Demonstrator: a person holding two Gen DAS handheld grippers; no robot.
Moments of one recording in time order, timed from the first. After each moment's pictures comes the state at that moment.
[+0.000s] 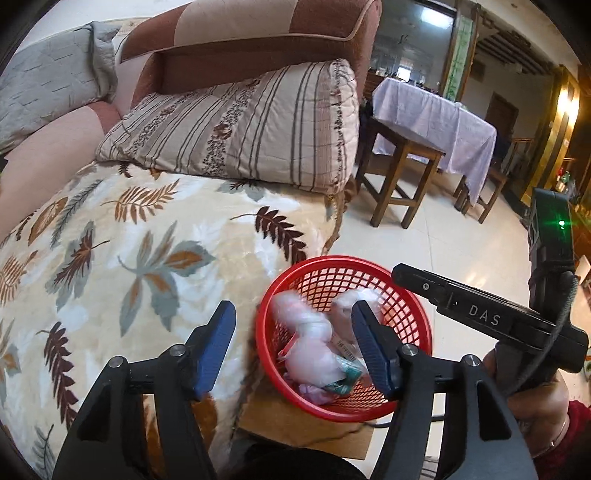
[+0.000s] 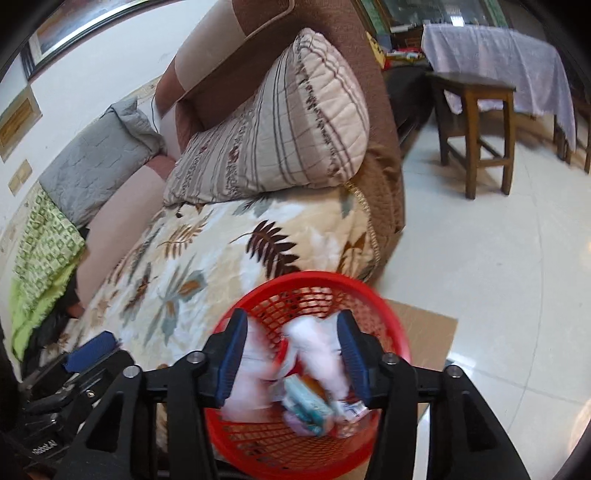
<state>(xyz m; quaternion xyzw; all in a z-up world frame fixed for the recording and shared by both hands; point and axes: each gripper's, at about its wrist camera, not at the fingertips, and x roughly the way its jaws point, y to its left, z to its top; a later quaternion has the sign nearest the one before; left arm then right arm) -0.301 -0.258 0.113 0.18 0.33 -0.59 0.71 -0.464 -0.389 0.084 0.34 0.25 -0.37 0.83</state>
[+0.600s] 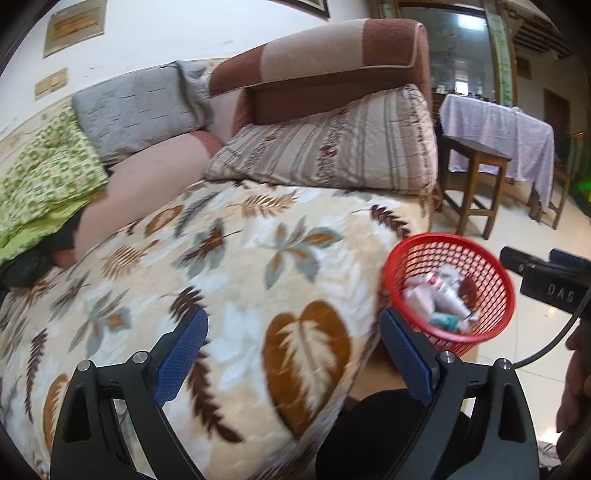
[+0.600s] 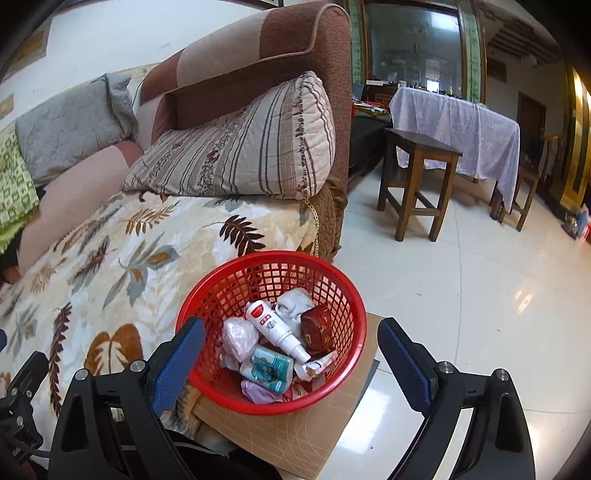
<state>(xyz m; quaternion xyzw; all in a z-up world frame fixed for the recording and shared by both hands) -0.285 -0.134 0.105 0.21 0.24 -0.46 0.83 -0.447 -0.280 0.103 0.20 0.28 -0.51 0.79</state>
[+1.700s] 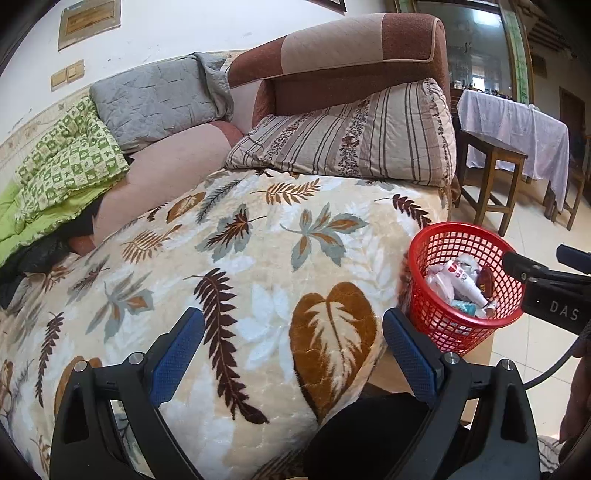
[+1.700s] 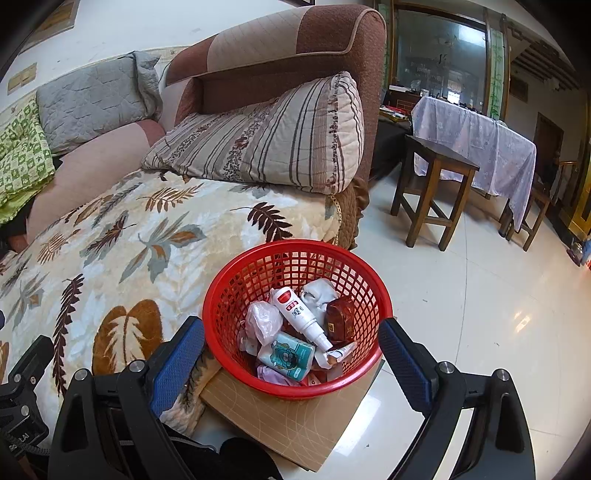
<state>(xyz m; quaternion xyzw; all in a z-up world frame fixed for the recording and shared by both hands) -0.275 -0.114 0.102 0.20 0.25 -0.44 0.84 -0.424 -0.258 0.103 0.17 0.31 -0.48 0.80</state>
